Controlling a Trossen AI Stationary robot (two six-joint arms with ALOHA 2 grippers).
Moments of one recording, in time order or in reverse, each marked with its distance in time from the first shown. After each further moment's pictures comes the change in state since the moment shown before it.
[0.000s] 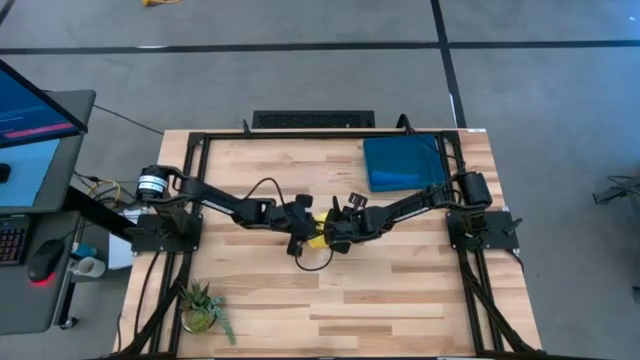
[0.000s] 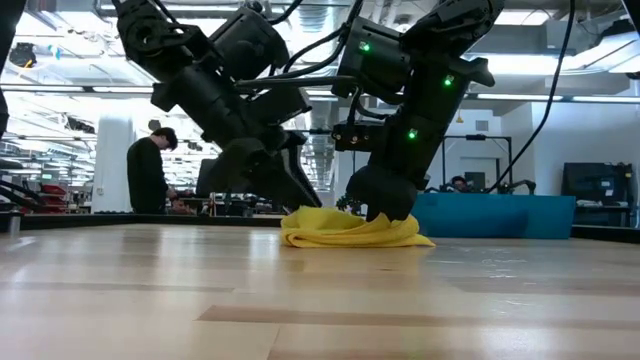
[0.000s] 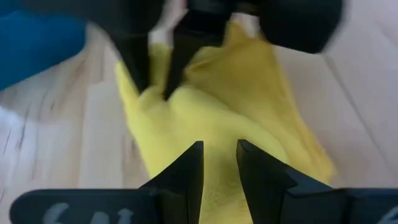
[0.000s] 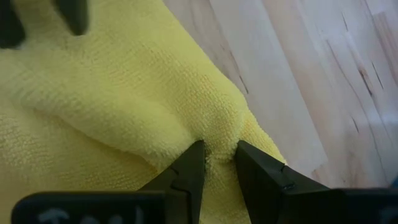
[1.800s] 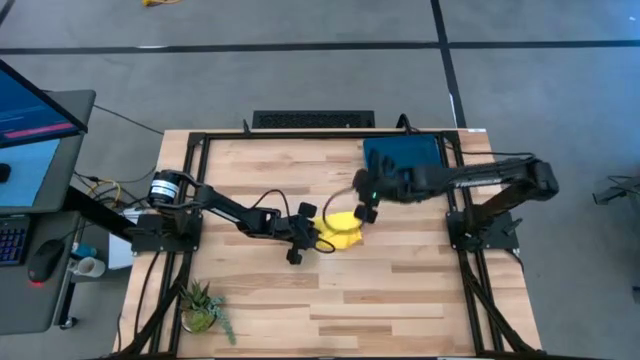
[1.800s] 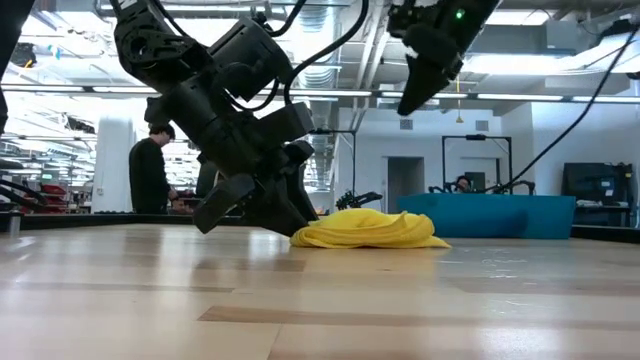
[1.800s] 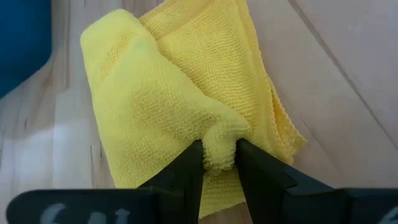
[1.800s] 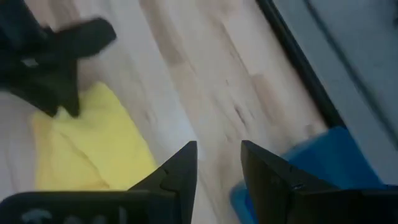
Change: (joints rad) left arm -0.068 0.124 0.002 -0.016 -0.063 0.102; right arm -0.134 -0.527 0.000 -0.275 -0.083 -0.196
